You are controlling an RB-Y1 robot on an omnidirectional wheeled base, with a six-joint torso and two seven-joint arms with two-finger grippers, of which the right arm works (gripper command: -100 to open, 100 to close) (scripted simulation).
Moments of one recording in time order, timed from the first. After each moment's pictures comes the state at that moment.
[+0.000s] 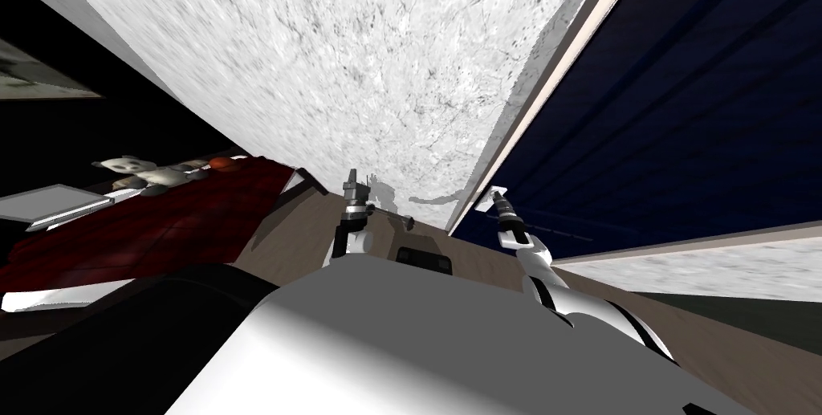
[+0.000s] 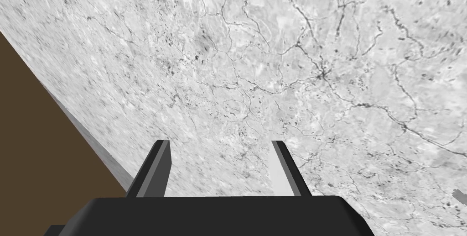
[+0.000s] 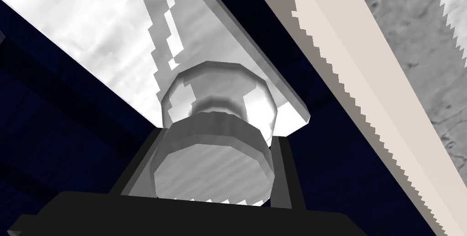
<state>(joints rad) -0.32 -0.39 -0.18 -0.64 0.12 -0.62 0.40</state>
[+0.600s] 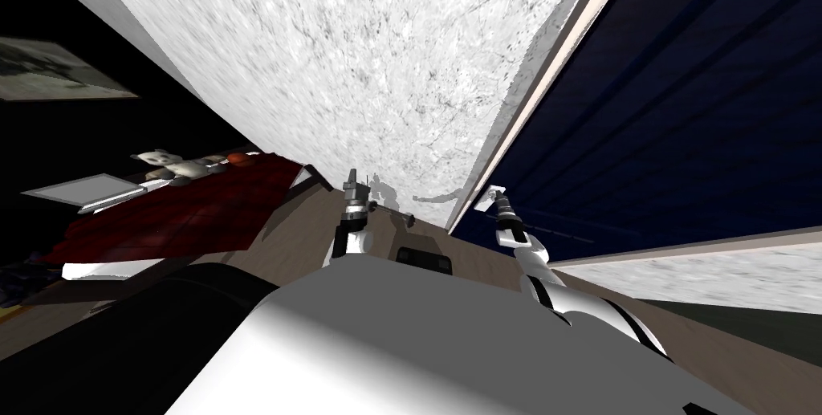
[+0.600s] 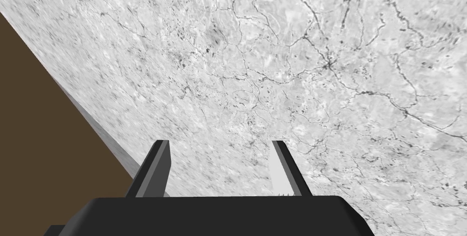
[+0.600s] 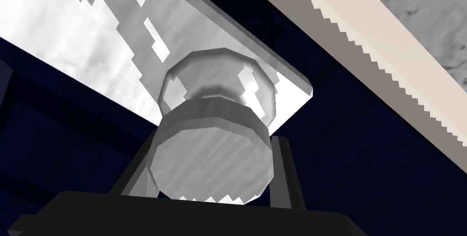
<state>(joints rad) -0.33 -0.38 -0.17 -0.64 0.04 -0.61 0.26</state>
